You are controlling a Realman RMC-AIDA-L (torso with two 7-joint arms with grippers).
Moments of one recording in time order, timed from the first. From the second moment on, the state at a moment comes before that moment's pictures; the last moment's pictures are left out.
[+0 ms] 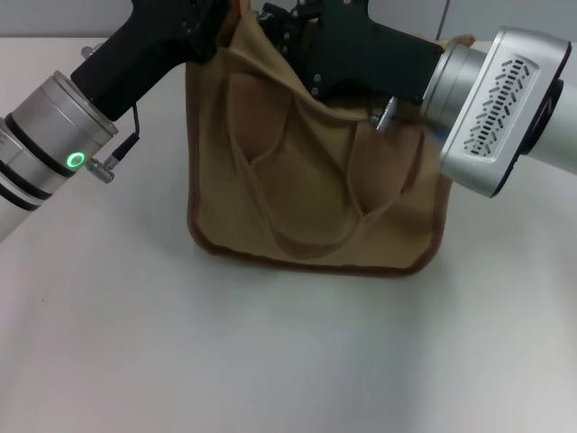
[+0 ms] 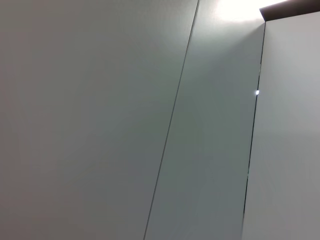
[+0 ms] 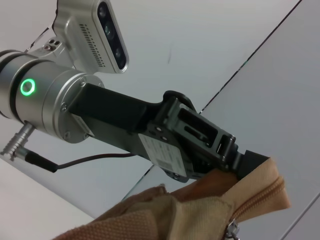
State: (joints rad) left arm -0.69 -2.08 0.40 0.12 1.51 1.62 -0.88; right arm 0.86 2.09 -1.29 -0.18 -0.95 -1.23 0.06
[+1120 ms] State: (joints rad) left arm -0.54 -2.07 0.40 0.14 1.42 1.62 -0.88; right arm 0.72 2.09 -1.27 -0.21 -0.95 -1.24 0.07
